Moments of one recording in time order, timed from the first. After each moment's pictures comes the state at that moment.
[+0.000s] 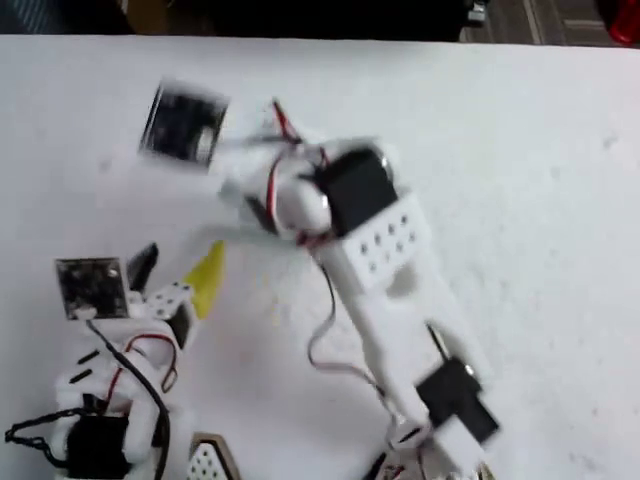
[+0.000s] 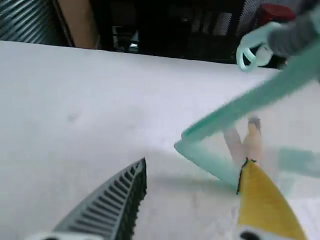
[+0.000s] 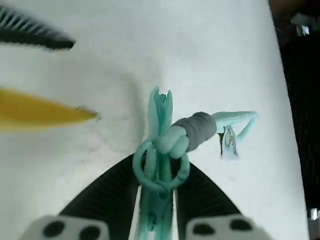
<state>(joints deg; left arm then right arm) -6.3 -104.7 73.9 63.2 9.8 -41.9 -4.5 -30.2 97.3 50.9</state>
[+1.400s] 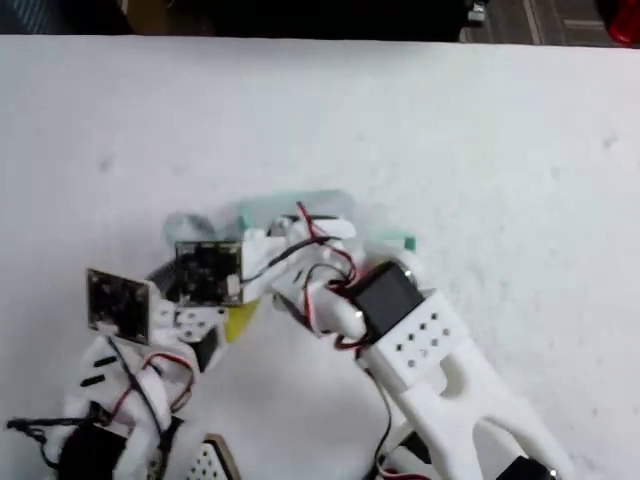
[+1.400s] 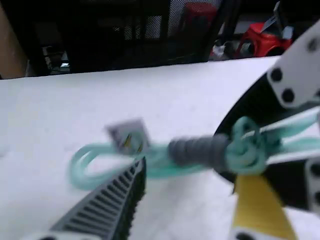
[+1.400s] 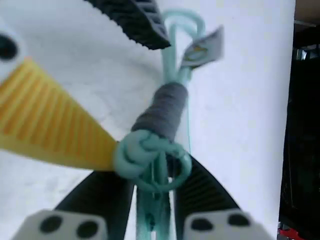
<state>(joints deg) 12.6 -104.8 68.7 64.1 6.6 -44.5 -33.9 20.8 69.4 57.8</state>
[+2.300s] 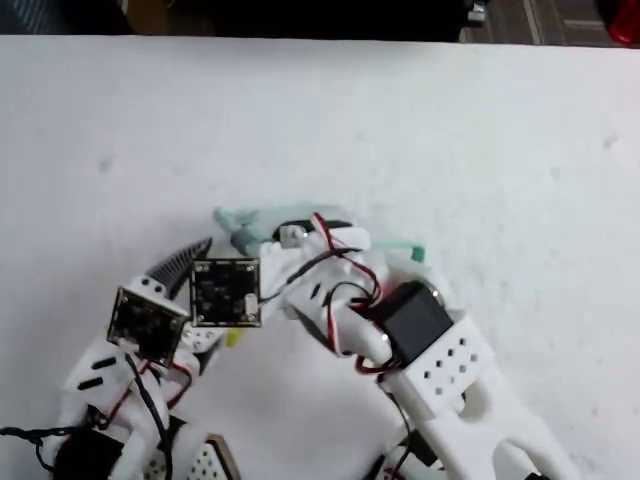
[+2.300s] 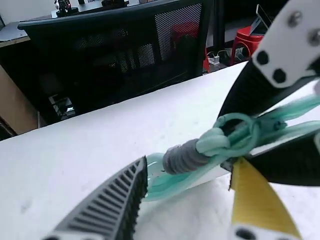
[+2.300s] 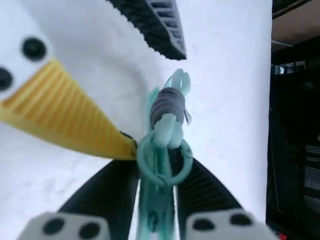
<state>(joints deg) 15.0 -105.0 67.4 61.8 -5.8 -44.7 -40.8 21.5 70.8 60.5</state>
